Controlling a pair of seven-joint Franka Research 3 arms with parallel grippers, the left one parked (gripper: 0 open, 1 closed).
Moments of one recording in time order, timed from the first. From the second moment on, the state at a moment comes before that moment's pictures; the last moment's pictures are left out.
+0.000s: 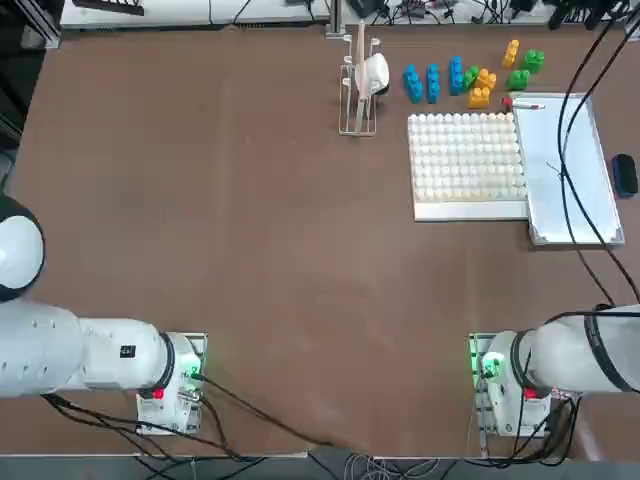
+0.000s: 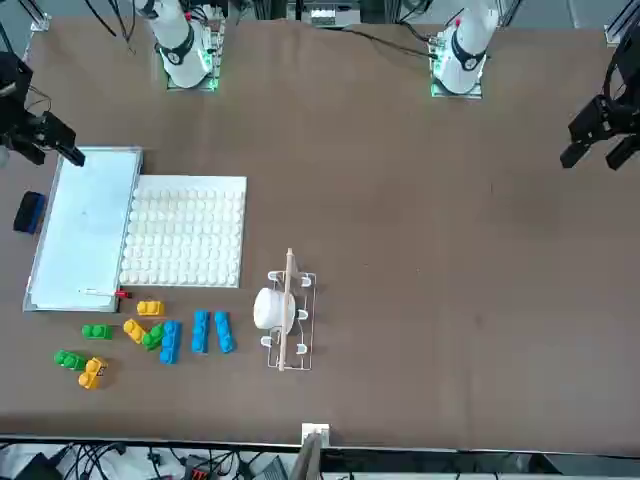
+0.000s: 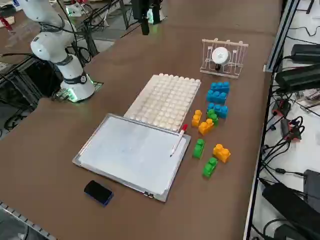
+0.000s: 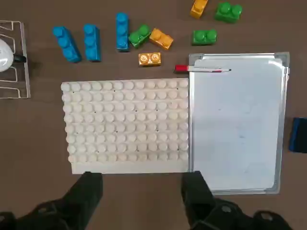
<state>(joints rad) 0.10 -0.04 -0.13 -1.64 0.00 1.60 0.02</state>
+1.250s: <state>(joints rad) 0.15 0.24 -0.11 -1.60 0.00 1.89 0.03</state>
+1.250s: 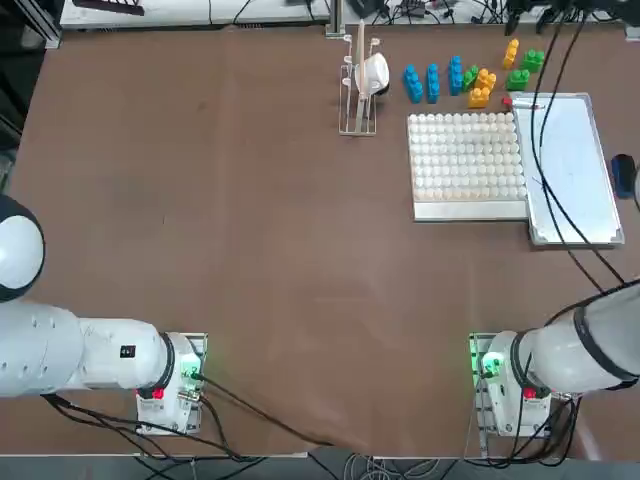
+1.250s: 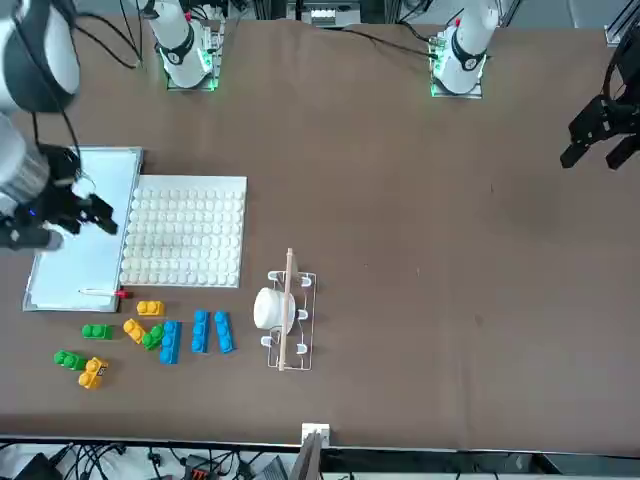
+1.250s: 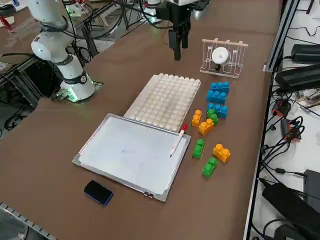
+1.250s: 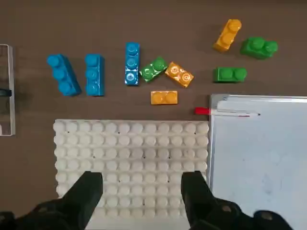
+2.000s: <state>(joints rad) 0.21 0.62 -0.11 -1.31 0.04 2.00 0.09</state>
